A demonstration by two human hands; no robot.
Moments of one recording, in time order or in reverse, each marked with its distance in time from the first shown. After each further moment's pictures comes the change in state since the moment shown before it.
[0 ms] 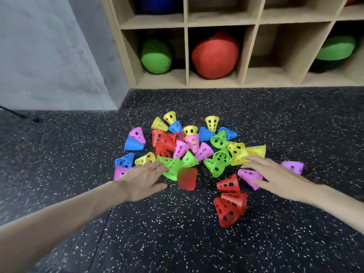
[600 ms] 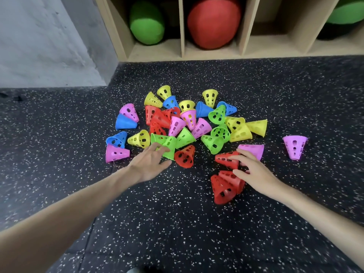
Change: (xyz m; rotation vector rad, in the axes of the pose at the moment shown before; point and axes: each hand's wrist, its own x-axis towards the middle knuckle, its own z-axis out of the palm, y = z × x) left_hand 0.041 0.018 0.050 -0.343 0.024 -0.205; right_hand 0.021 -0.024 0.098 0.569 0.126 0.170
